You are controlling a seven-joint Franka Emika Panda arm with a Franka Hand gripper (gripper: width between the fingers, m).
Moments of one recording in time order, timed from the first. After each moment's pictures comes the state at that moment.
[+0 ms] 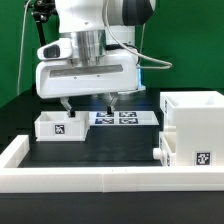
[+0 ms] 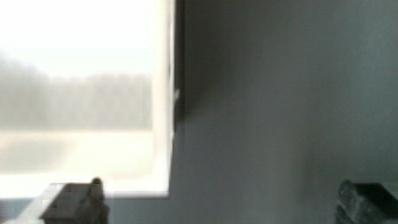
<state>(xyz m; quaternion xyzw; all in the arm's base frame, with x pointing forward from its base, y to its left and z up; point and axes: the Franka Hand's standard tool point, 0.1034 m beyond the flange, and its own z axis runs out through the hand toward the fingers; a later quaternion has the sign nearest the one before) 0.434 -0.080 0.043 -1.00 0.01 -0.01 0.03</state>
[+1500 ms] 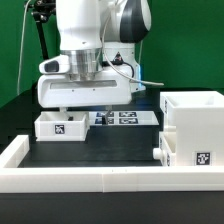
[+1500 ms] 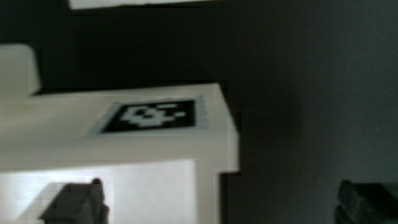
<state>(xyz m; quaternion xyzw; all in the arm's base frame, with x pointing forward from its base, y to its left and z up) 0.396 -0.089 0.010 -1.00 0.03 -0.01 0.01</state>
